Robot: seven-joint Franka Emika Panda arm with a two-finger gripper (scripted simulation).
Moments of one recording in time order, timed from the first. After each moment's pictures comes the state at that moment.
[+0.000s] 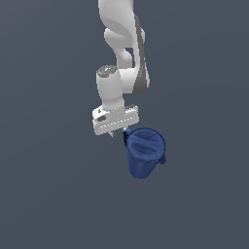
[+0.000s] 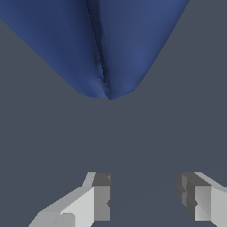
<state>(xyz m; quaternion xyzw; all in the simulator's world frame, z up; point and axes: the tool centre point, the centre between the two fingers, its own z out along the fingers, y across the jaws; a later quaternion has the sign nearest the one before) -0.034 -0.028 0.118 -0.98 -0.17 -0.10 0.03</state>
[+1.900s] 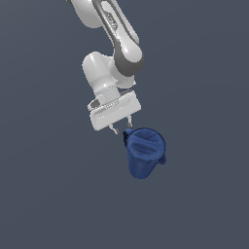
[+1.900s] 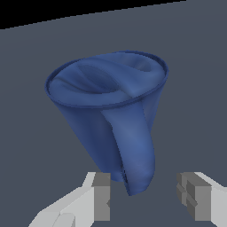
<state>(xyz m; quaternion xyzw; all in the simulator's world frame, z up) 0.005 -0.005 0.206 -0.89 -0.21 -0.37 0.15</state>
